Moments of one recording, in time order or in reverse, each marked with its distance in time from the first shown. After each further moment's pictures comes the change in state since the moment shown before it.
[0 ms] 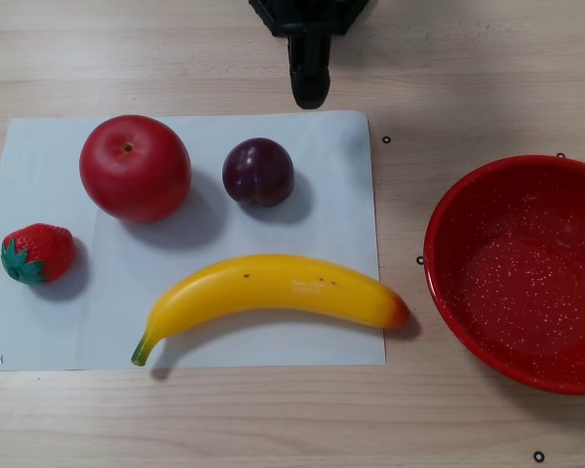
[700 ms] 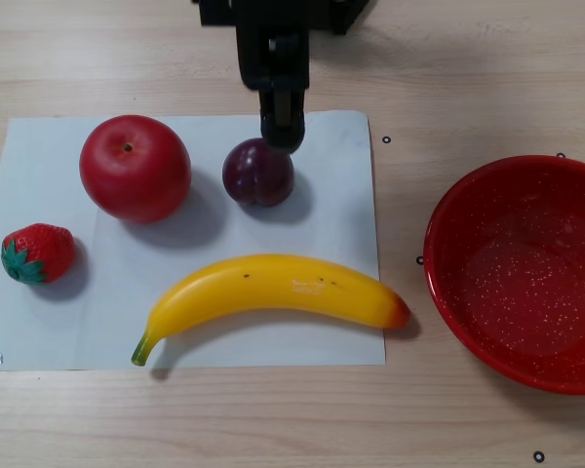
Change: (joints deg) arm -4.3 -35.0 -38.2 6.8 2.4
